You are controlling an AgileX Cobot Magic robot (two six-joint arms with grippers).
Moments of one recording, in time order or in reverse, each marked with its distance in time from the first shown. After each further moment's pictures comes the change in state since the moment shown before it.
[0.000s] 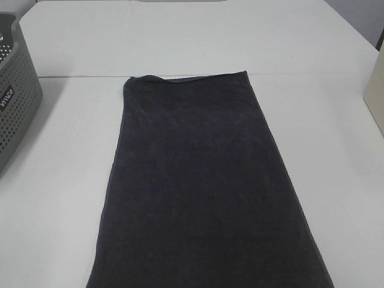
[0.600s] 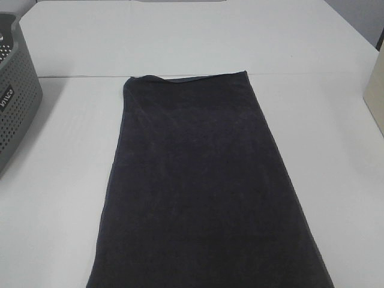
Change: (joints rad) left arm 0.000 0.000 0.000 0.000 0.000 0.000; right arm 0.000 0.000 0.000 0.000 0.000 0.000
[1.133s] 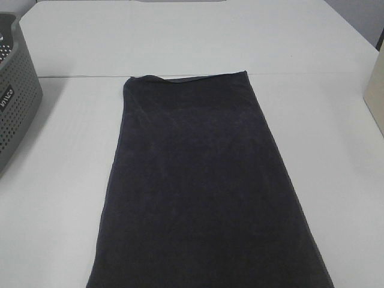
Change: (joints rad) left arm 0.000 0.000 0.000 0.000 0.000 0.000; right arm 0.000 0.000 0.000 0.000 0.000 0.000
